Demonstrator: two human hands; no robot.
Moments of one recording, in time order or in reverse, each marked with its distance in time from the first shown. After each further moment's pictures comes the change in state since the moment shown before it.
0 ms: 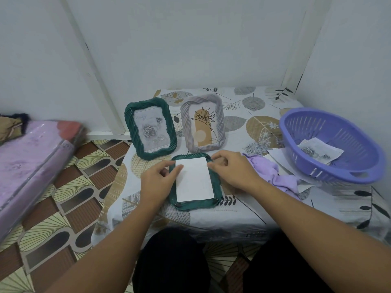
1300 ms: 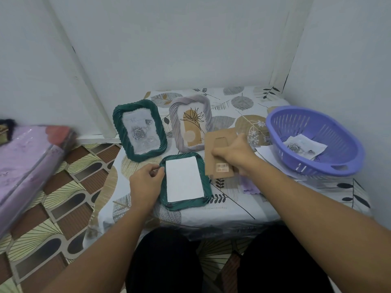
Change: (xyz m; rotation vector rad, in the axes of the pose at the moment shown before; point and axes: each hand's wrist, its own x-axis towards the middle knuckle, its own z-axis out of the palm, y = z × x) left_hand -0.002 0.009 0.000 0.196 0.056 -0.125; right_hand 0.007 -0.017 -0.042 0.472 0.098 0.435
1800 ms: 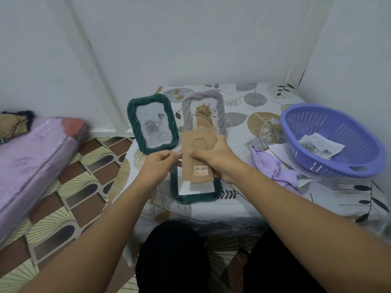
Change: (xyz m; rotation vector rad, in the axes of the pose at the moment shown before) left_hand 0.005 0.038 -0.039 -0.430 -0.463 -0.139; right_hand -0.029 -0.008 0.062 0.190 -0.289 -0.035
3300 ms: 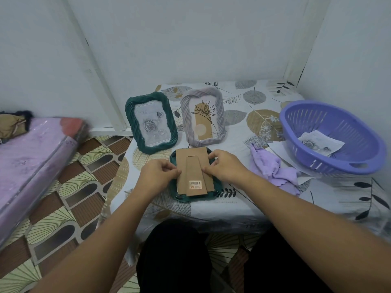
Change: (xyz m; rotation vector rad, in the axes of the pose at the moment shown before) left_hand 0.010 -0.038 -0.002 0.418 0.092 -0.010; right_hand 0.019 0.041 -0.023 -0.669 0.005 -0.112
